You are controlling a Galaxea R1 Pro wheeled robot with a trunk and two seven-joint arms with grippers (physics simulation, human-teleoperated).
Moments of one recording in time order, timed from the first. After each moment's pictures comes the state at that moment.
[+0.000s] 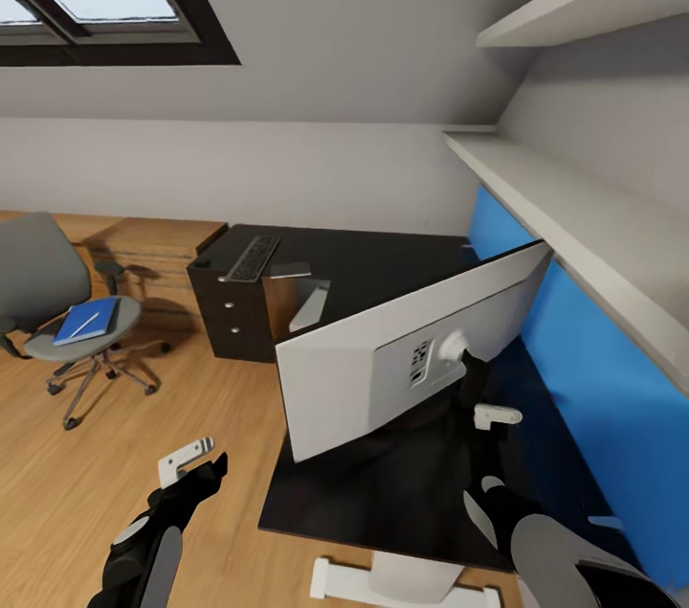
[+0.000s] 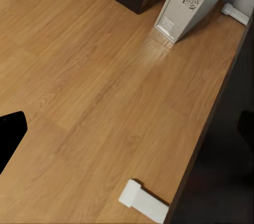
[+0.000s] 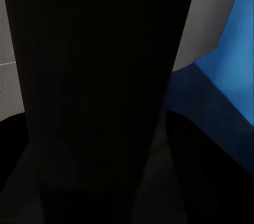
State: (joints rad) left arm -0.14 -0.13 0.19 -1.42 0.24 0.45 0.20; right arm -0.74 0.01 -0.18 -0.15 0.27 -0.70 -0.32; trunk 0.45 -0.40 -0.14
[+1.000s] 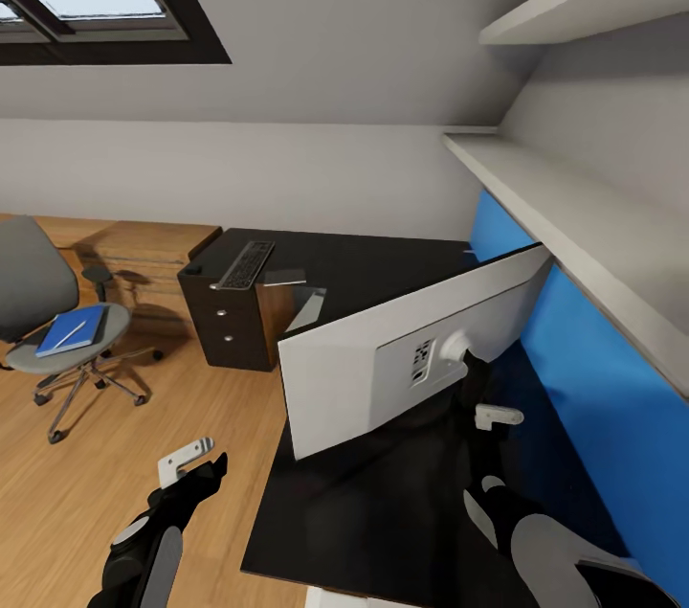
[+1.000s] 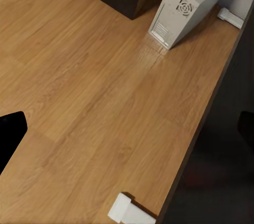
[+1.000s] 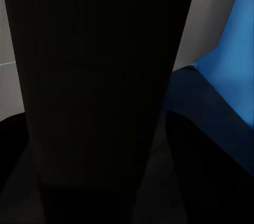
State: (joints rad) left arm -0.14 -0.13 0.20 -1.43 0.24 0.45 0.20; right arm -0.74 0.01 -0.18 -0.15 0.26 -0.70 -0.32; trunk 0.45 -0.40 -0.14
